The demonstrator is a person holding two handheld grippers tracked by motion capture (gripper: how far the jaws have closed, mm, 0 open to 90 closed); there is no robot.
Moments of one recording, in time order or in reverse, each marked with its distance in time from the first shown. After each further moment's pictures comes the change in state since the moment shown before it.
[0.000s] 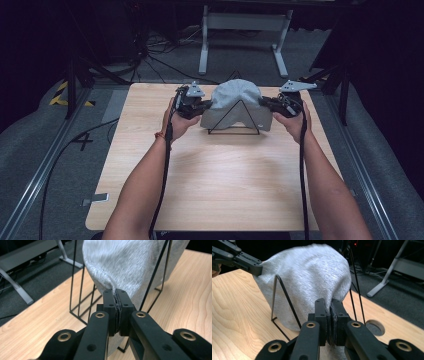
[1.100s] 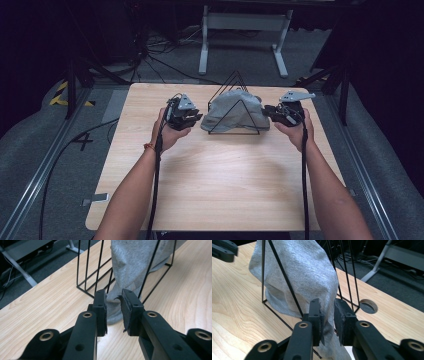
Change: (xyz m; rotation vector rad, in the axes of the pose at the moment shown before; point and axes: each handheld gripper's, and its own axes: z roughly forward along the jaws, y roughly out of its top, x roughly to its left) left arm -0.002 -0.036 -0.025 0.057 0.062 0.018; right arm 0.009 -0.023 -0.007 0.079 -0.080 -0.003
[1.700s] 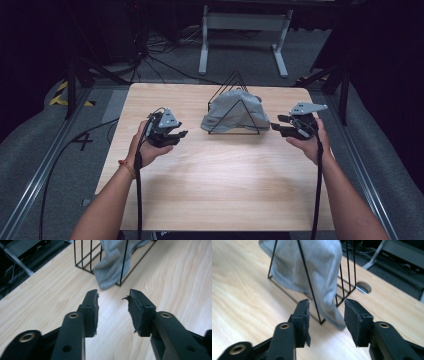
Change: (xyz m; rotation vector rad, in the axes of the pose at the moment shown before) left arm -0.018 -0.038 -0.065 0.069 0.013 0.072; right arm 0.013 -0.021 -0.044 0.082 -0.022 -0.062
